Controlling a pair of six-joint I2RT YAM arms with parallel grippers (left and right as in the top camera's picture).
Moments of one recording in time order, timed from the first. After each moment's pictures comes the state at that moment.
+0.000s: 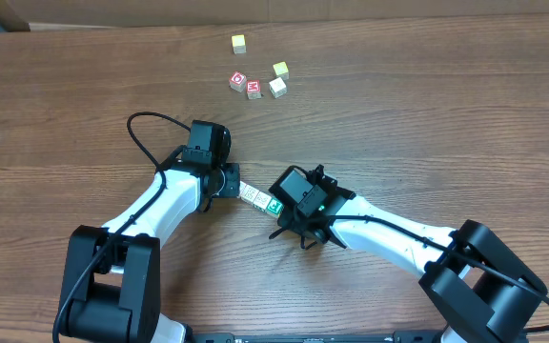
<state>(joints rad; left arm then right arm) -0.21 1.69 0.90 -0.43 0.02 -0.20 0.86 1.80 1.03 -0.46 0.02 1.24</state>
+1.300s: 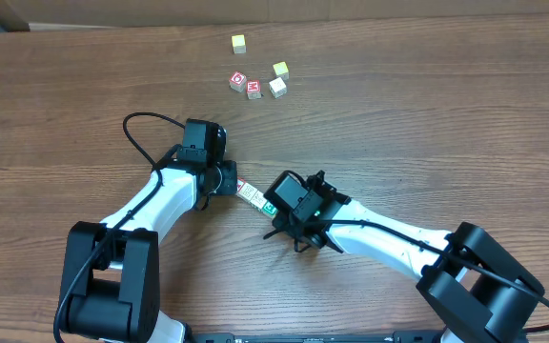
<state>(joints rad) -0.17 1.71 0.91 -0.39 0.05 -0.18 0.89 1.80 1.03 -0.45 0.02 1.38</state>
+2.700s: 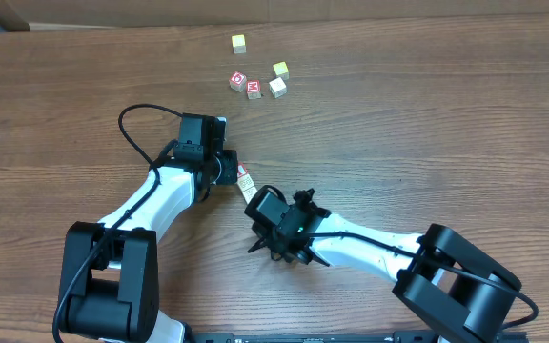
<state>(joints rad) -0.16 1.71 0.92 -0.30 0.09 -0.16 0.98 1.87 1.03 -0.28 -0.01 1.74</state>
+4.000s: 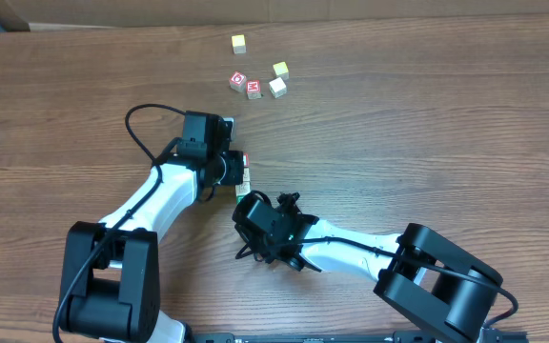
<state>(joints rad) -0.18 1.71 0.96 -0.36 0.16 -0.15 1.02 1.93 1.03 -0.09 -0.02 1.85</state>
